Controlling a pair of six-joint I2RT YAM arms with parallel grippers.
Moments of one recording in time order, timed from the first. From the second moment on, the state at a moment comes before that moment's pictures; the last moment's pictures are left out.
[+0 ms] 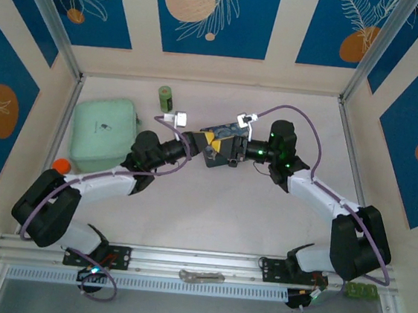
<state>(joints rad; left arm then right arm) -0.63 1.42 0.67 0.88 0.42 -0.88 0.42 1.36 0.80 0.38 -0.97 0.69</state>
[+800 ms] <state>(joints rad) -0.64 1.40 0.65 0.91 0.39 -0.89 0.44 1.38 0.80 0.40 -0.99 0.70</state>
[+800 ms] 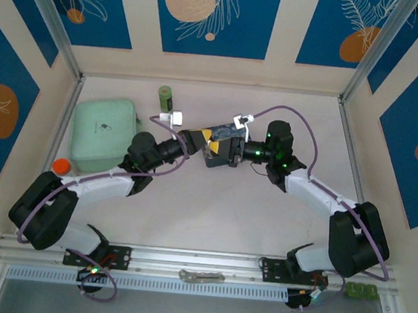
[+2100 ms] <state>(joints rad) -0.90 1.95 0.96 0.52 -0.11 -0.69 0.07 1.13 0.75 -0.39 -0.42 0.45</state>
